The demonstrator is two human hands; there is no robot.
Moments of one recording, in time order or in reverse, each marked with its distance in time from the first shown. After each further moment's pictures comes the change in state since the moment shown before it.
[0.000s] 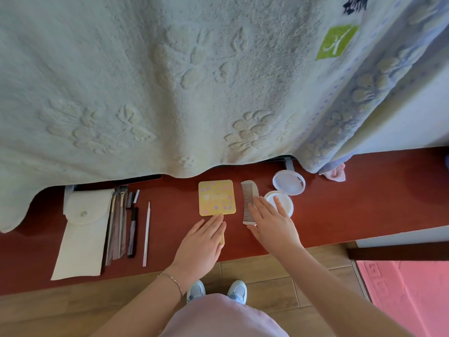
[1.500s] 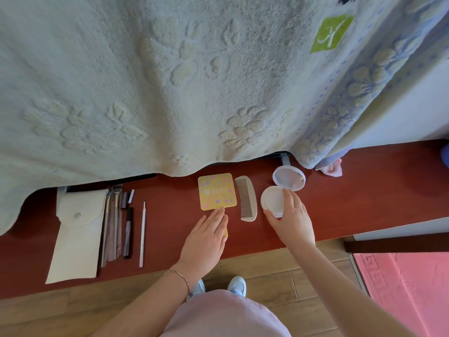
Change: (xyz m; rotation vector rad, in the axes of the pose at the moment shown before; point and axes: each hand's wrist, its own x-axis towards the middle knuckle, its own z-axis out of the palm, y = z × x) left_hand 0.014 0.014 0.000 -0.041 -0.044 -0.085; right_hand -0.008 0.024 -0.020 0.528 -0.167 0.692
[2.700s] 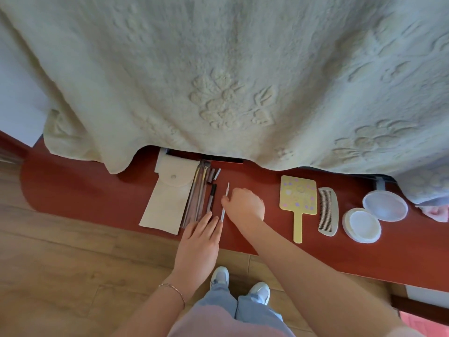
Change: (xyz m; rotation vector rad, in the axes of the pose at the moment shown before) left_hand -0.128 -0.082 -0.030 0.111 0.008 -0.398; right_hand -0.030 -0.245 0.110 -0.198 -0.378 -0.339
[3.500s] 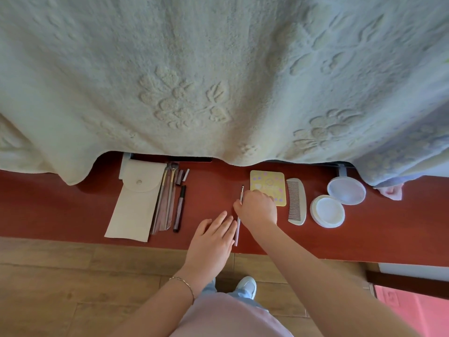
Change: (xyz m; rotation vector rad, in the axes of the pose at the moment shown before) left_hand 0.036 0.059 0.010 -0.037 0.052 0.245; right_hand -0.015 0.085 -0.020 -0.108 0.132 0.063
